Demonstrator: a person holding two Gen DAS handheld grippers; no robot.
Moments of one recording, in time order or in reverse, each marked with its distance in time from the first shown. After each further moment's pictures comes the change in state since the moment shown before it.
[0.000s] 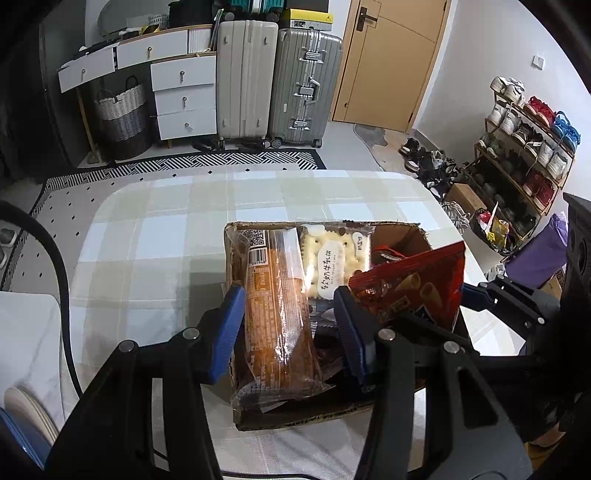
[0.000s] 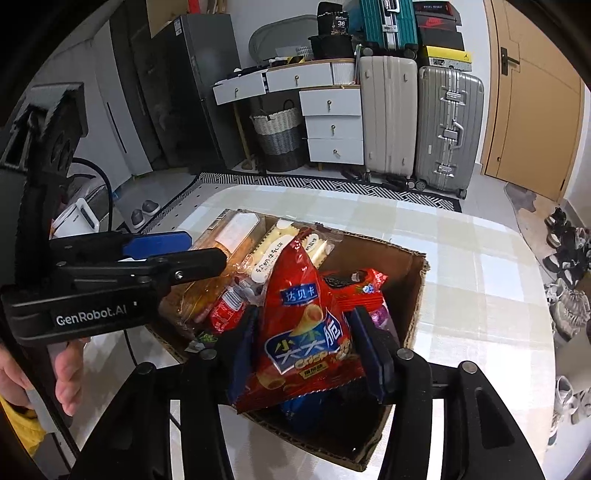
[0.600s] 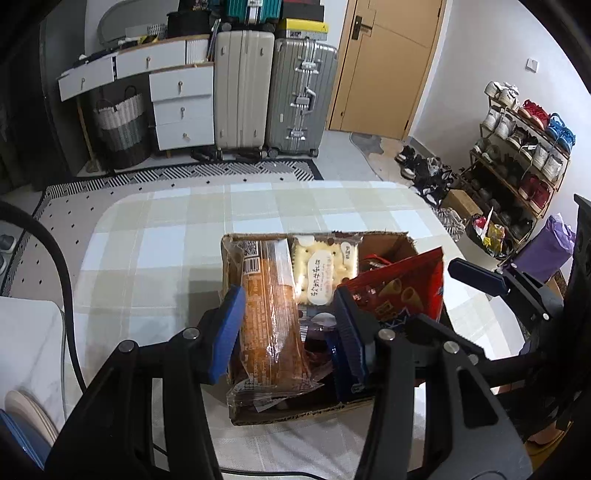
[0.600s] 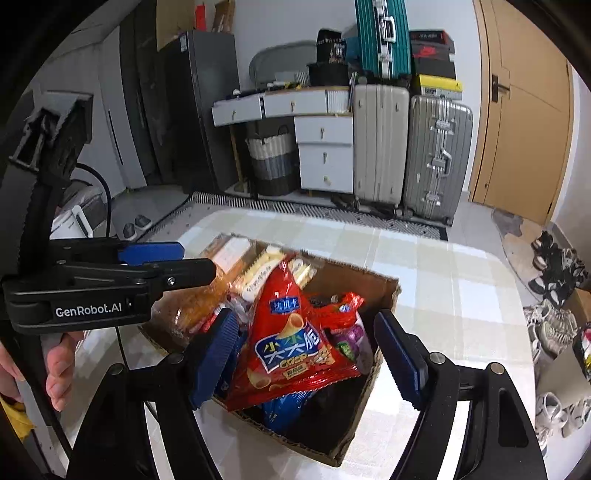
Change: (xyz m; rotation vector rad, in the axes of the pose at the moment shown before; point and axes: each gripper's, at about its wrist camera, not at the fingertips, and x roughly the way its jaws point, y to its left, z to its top) left arm -0.017 -0.008 0.003 0.006 -0.053 -0.006; right arm -0.028 -0.004 -0.002 -0.039 -0.126 -0.046
